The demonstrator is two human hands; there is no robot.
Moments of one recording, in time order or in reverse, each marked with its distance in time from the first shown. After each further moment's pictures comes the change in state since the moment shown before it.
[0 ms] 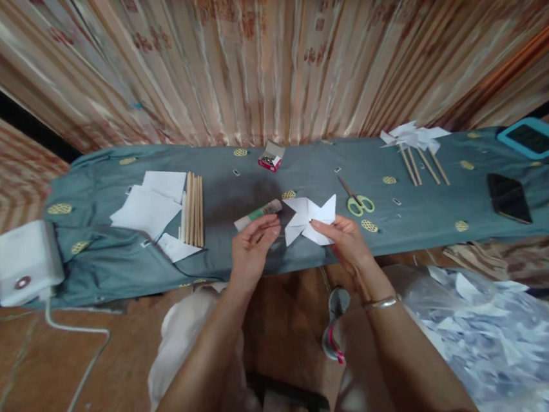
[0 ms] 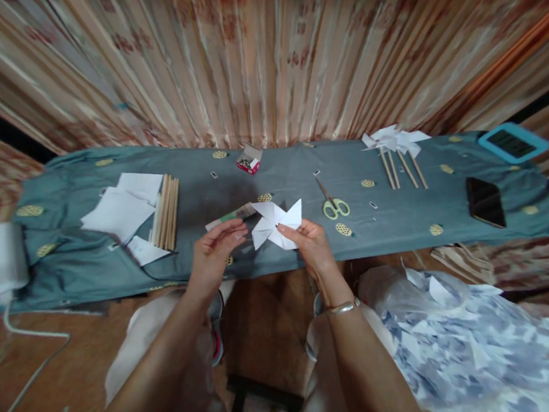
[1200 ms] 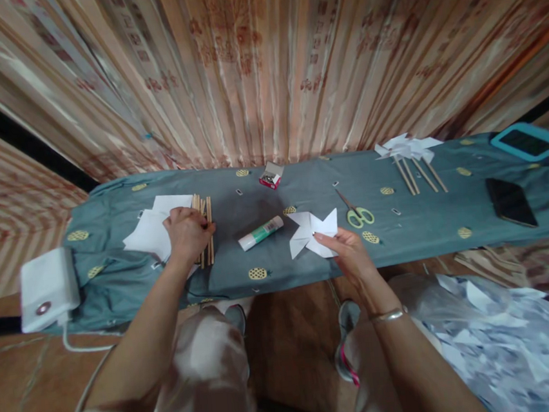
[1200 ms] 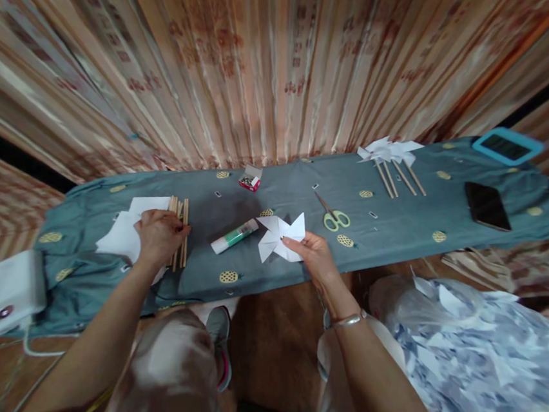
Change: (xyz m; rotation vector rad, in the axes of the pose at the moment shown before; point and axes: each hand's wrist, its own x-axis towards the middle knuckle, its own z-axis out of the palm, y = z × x) left_hand 0.100 0.050 -0.122 1.611 0.151 0.339; right_hand -0.001 -0.006 0.001 0.009 0.016 0.004
